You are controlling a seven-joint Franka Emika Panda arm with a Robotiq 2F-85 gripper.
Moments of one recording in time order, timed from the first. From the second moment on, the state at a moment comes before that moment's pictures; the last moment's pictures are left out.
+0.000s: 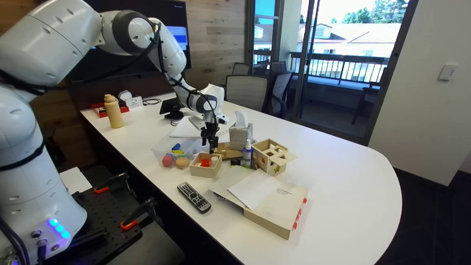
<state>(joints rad) 0.11 0.90 -0.02 -1.64 0.17 2.39 0.26</state>
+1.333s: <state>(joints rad) 0.16 0.98 -0.08 -1.63 0.12 2.50 0.33</state>
